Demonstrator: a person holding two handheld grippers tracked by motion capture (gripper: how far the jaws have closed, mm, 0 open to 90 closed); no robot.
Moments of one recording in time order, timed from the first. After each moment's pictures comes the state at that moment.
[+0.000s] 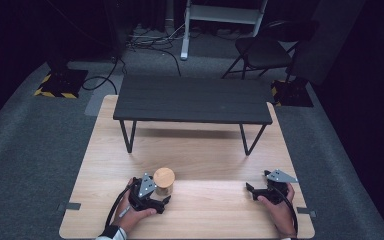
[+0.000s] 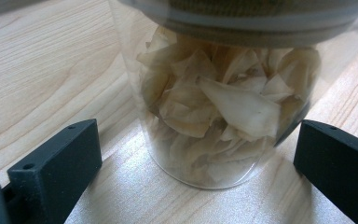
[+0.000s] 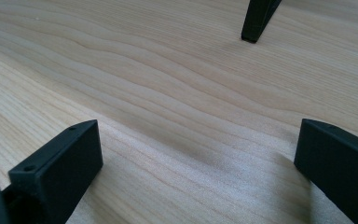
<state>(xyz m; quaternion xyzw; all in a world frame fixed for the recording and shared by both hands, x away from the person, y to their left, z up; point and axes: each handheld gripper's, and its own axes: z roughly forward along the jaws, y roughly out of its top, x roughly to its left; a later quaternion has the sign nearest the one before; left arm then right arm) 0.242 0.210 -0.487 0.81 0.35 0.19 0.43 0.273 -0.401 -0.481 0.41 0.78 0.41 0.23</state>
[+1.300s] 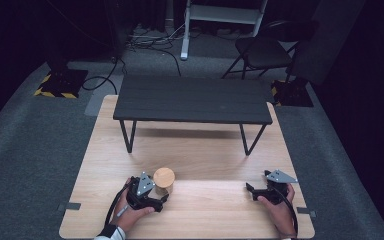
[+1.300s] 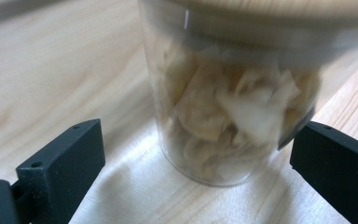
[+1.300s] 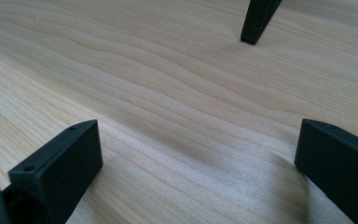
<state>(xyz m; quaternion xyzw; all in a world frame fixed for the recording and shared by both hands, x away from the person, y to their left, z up) 0.239 0.212 -0.466 0.81 0.35 0.21 0.43 0.272 -0.401 -0.481 0.41 0.78 0.41 0.23</state>
